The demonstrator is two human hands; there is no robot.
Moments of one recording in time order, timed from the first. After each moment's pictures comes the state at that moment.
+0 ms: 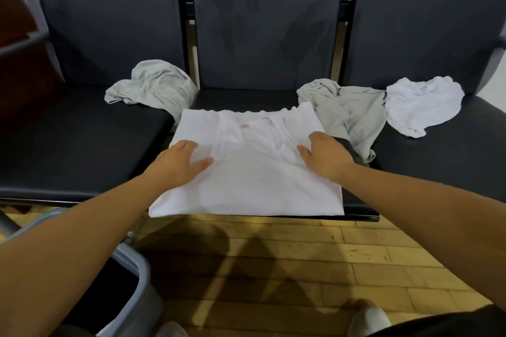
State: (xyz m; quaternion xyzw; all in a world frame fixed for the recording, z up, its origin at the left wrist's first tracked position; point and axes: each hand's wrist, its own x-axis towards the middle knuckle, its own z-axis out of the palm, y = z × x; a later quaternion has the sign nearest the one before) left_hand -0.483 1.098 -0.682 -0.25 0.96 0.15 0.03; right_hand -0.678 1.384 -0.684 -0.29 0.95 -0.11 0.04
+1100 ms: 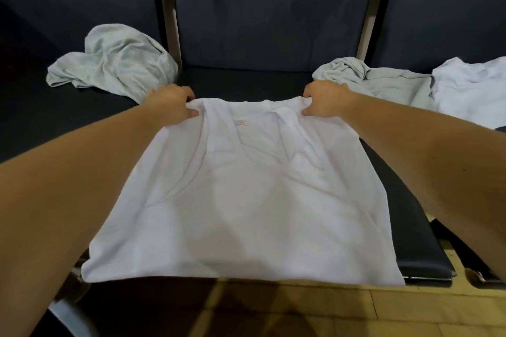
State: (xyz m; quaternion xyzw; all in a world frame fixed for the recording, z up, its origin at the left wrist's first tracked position) left_hand -0.665 0.993 -0.686 -0.25 0.97 0.05 0.03; right_hand -0.849 1.270 -0.677 -0.32 0.95 0.00 0.06
